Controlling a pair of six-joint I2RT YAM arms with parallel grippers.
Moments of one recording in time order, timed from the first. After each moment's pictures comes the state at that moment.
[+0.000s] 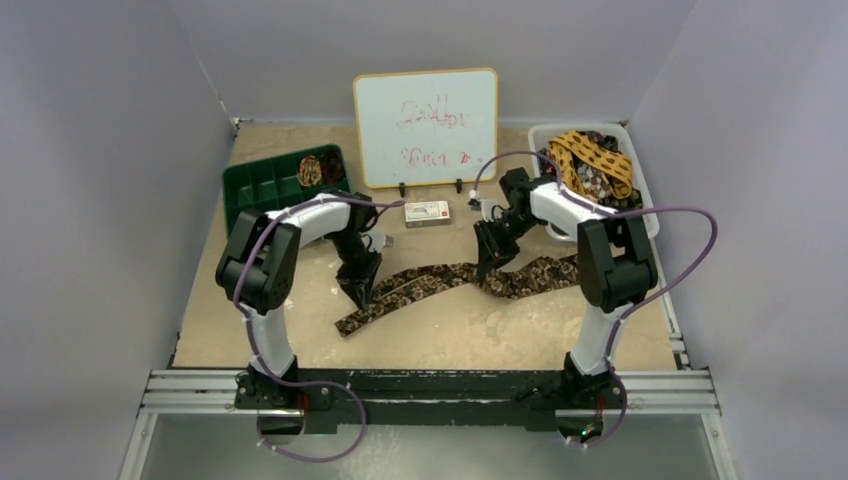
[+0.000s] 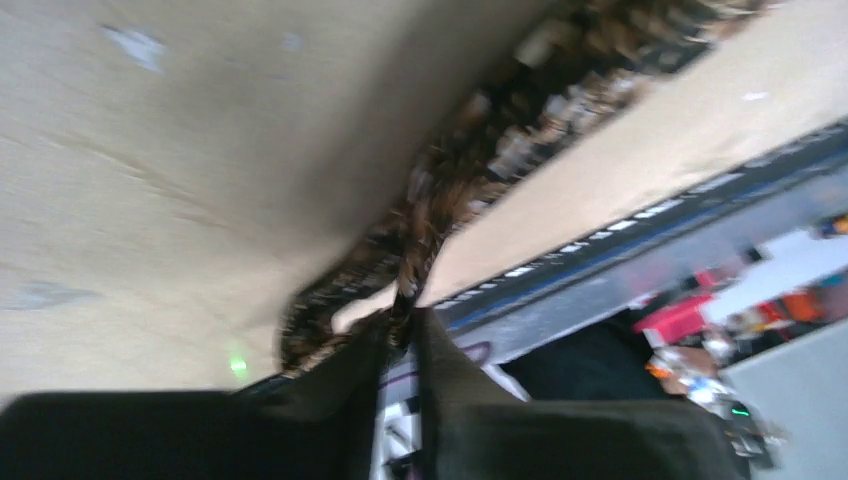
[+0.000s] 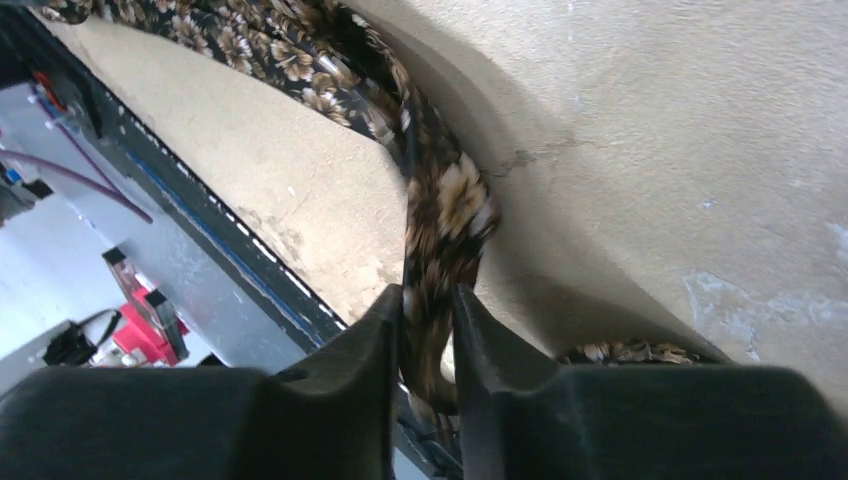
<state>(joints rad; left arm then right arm) -0.41 1.87 1.21 -1.15 0.48 -0.06 0.30 1.88 1.28 -0.96 -0.67 -0.13</state>
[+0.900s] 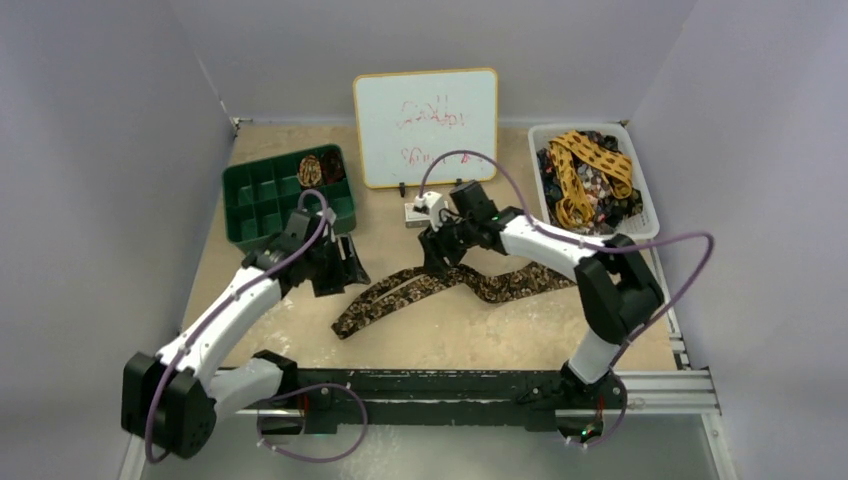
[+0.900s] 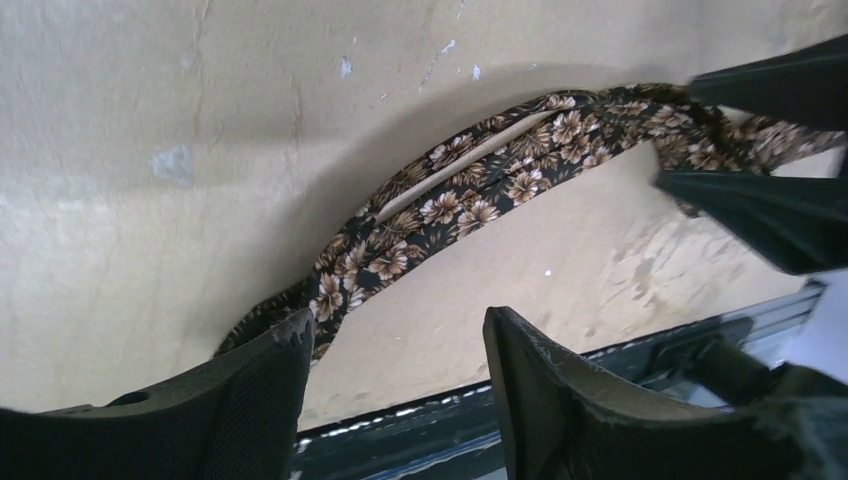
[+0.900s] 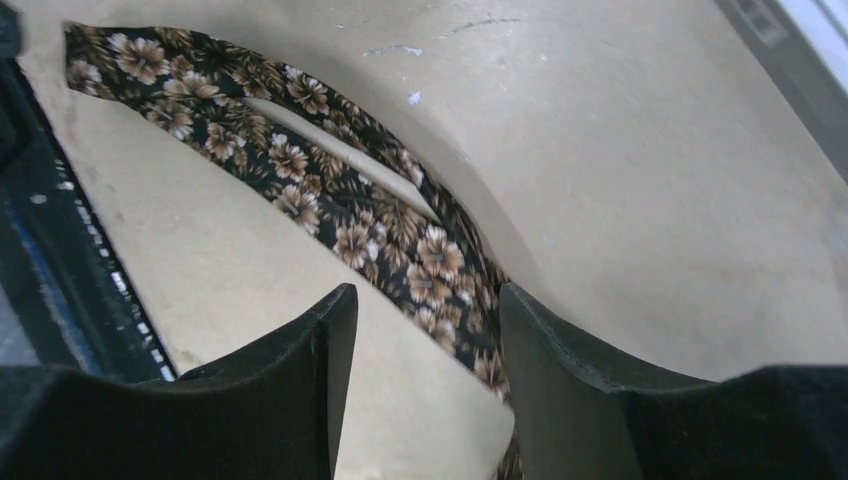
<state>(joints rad) -0.36 1.12 0.81 -0.72 0.20 -0.63 0.60 1.67 1.10 -0.35 -0.51 -0.10</state>
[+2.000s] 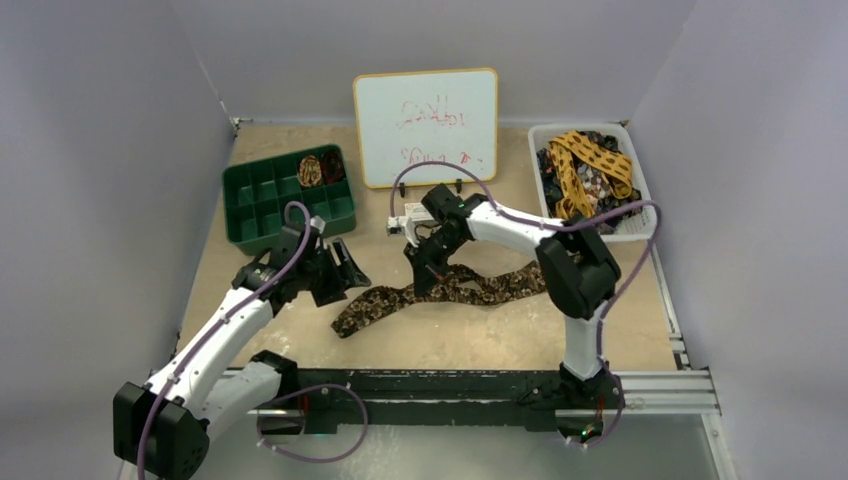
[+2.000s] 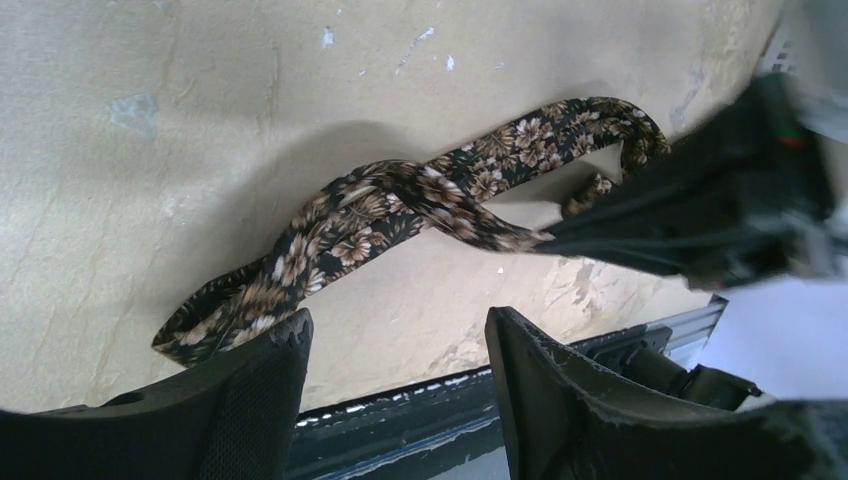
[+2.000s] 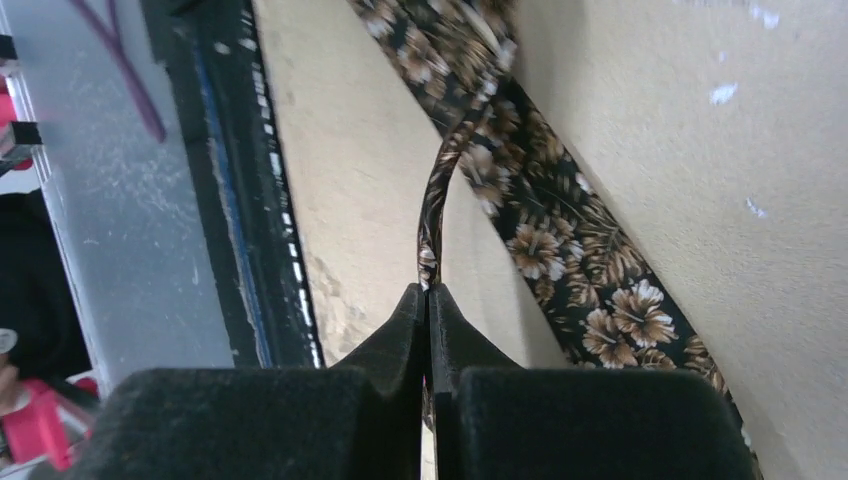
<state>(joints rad) -0.36 0.93 0.67 -0.66 0.21 -0.84 0.70 1.91 1.35 -0.71 -0.86 -0.33</state>
